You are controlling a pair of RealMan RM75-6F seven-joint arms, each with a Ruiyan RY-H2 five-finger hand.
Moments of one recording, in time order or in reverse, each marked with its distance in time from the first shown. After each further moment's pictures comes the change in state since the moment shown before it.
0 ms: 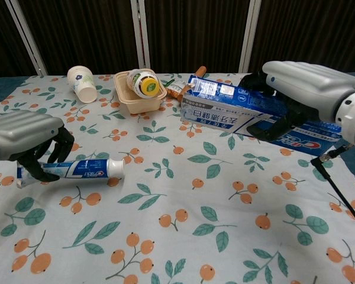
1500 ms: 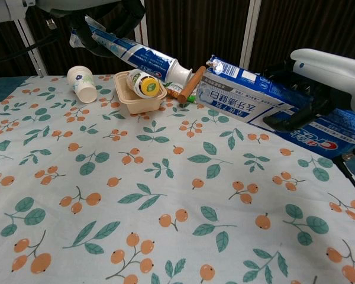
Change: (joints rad) left arm -0.341 0.309 -0.151 -0.128 0.340 -0.154 0.053; right arm -0.044 0.086 0.004 -0.081 0.021 0.009 0.148
